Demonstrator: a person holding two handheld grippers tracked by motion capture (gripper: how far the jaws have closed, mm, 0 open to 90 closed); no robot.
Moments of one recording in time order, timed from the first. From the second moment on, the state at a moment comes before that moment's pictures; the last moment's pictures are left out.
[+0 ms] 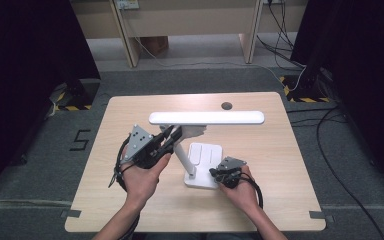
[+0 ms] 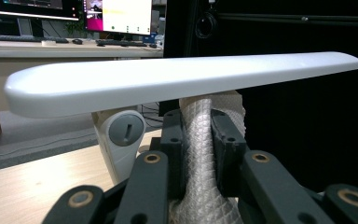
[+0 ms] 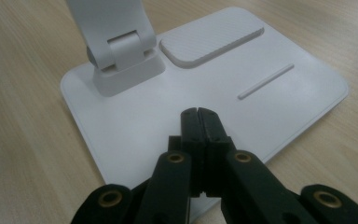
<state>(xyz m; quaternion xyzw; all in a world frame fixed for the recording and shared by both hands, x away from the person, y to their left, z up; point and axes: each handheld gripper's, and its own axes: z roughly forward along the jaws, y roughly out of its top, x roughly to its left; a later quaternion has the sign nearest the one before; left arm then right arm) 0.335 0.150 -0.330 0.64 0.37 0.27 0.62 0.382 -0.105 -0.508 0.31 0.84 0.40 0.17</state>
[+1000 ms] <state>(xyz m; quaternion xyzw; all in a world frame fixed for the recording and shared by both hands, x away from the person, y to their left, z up) 0.297 0.180 -0.348 0.65 0.36 0.27 0.61 0.382 -0.105 -0.508 0.31 0.84 0.40 0.17</state>
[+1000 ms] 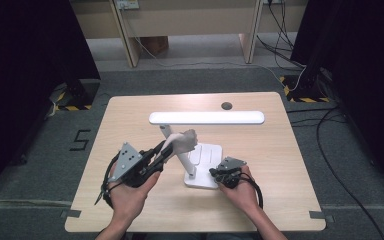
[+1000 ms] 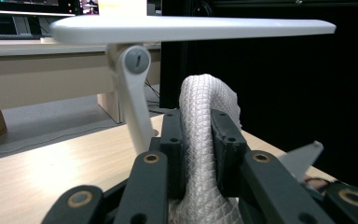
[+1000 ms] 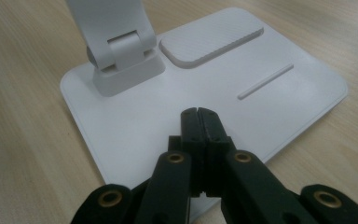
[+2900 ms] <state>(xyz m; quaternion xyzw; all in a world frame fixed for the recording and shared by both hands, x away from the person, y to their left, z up) 0.316 0.207 -0.339 0.64 0.35 0.24 0.64 0.382 -0.105 -0.508 0.31 0.84 0.40 0.17</state>
